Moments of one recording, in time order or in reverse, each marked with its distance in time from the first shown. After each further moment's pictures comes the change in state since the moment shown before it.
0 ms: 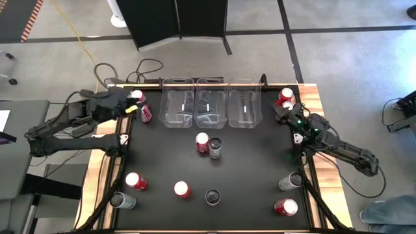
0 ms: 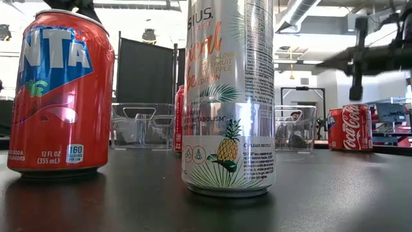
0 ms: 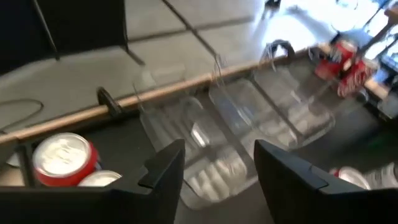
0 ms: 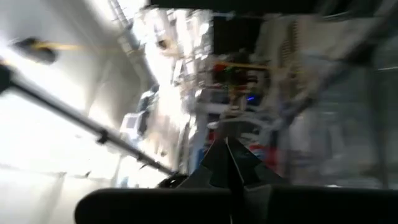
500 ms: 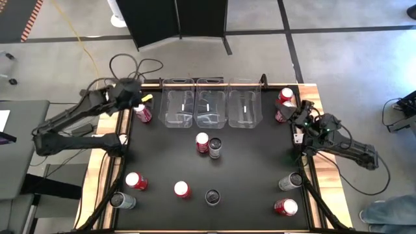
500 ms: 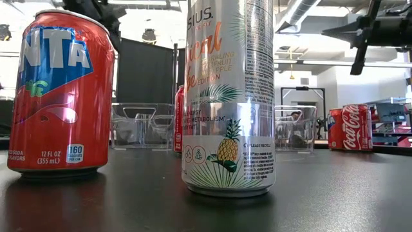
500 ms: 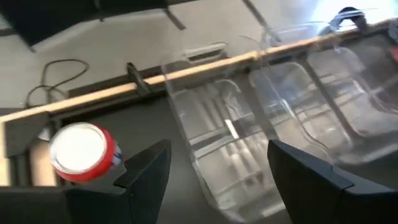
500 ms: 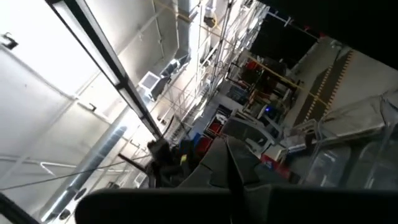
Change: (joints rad) left arm 0.215 0.275 0.092 -0.009 0.065 0.008; right arm 0.119 -0.001 0.112 0.027 0.000 -0.454
